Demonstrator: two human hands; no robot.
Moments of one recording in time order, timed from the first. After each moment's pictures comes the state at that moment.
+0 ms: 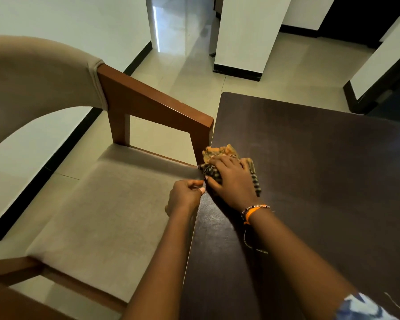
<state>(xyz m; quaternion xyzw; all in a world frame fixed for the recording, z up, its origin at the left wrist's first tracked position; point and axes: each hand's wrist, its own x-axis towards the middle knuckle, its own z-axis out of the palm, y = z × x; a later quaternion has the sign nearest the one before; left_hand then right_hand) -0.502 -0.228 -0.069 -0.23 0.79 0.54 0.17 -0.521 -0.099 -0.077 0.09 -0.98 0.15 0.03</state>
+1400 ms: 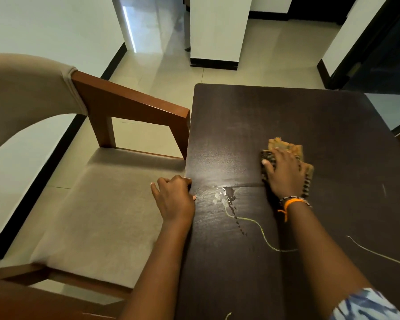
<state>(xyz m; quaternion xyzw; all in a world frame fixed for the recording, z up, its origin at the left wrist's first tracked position) -0.446 -0.221 -0.036 -0.02 0.98 0.19 0.07 -0.449 0.024 -0.073 -0.24 -0.96 0.15 0.08</state>
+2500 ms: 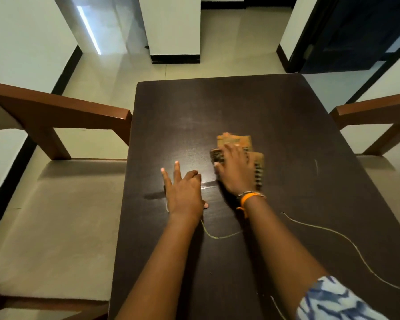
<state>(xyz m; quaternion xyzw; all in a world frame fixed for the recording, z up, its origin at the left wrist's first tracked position) -0.411 -0.087 -0.025 0.22 0.96 0.05 0.15 -0.414 0.056 -0.065 -0.17 -0.97 0.15 0.03</state>
